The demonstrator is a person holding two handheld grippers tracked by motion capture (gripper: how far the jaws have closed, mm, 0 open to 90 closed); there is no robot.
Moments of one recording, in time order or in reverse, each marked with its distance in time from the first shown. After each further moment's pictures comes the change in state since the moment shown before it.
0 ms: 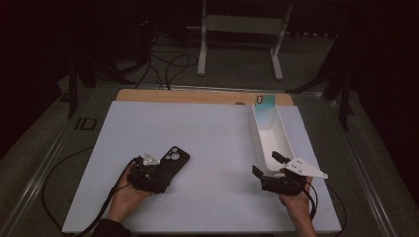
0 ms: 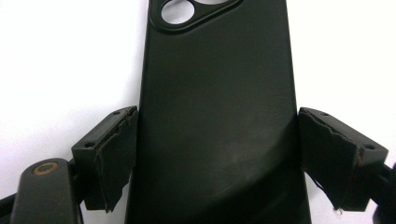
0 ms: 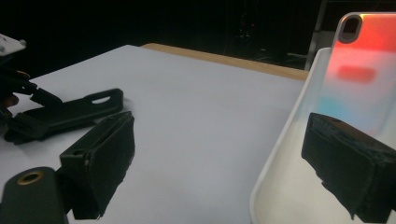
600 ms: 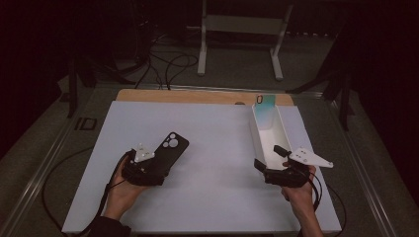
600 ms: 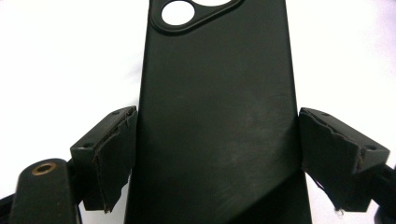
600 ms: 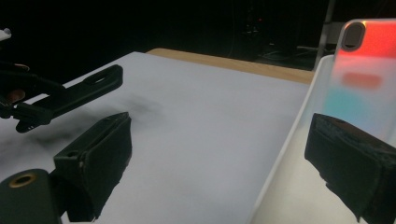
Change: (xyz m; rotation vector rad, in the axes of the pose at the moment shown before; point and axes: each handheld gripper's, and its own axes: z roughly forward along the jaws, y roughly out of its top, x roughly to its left) left arm -0.002 0.021 -0.033 -0.168 0.040 0.029; right arm -0.009 0.026 0.000 0.021 0.044 0.055
